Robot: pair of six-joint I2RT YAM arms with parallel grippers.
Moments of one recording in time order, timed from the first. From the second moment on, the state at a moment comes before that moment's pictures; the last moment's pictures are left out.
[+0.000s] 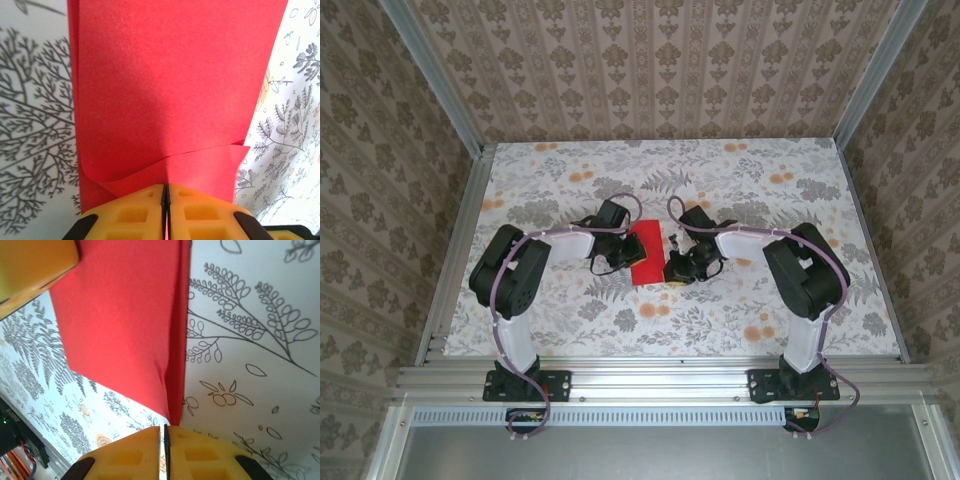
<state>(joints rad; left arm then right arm) -0.59 1.88 1.03 -0.21 0.40 -0.88 0.51 1.86 1.06 -0.46 -0.56 0.51</state>
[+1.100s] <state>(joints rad) -0.53 1.88 1.04 -0.21 0.40 -0.83 0.52 1.97 1.17 -0.48 -0.52 0.53</state>
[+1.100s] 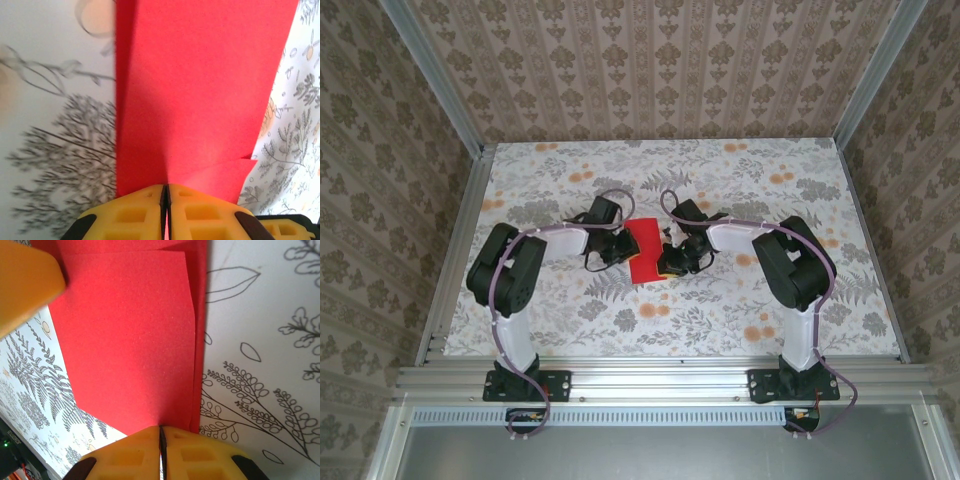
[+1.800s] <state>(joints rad) -0.55 1.75 0.99 -0.13 0.42 -0.76 0.52 1.97 1.17 -0.47 -0.52 0.54</state>
